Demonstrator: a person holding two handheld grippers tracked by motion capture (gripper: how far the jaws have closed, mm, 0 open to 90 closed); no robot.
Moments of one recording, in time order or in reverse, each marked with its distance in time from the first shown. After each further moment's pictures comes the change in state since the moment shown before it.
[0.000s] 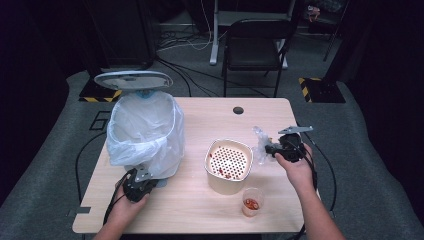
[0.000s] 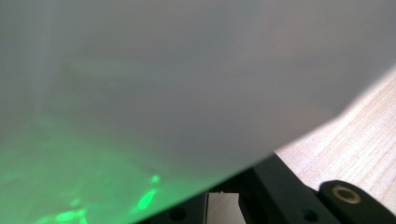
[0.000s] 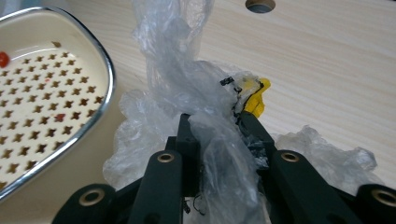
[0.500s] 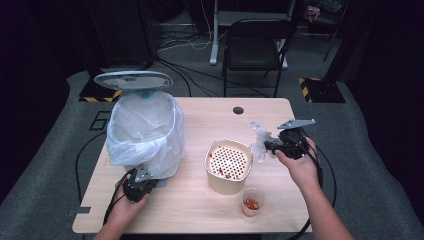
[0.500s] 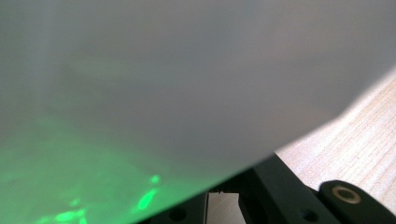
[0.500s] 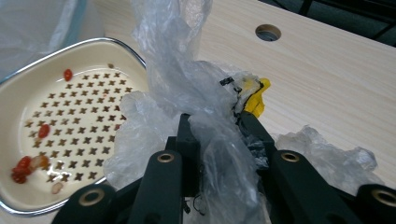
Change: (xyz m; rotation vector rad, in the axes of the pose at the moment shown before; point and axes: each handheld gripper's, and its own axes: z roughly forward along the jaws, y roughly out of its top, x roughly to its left) left arm 0.000 0.000 0.000 0.001 0.002 -0.002; right arm 0.027 0.029 -0.038 -0.003 0.006 -0.075
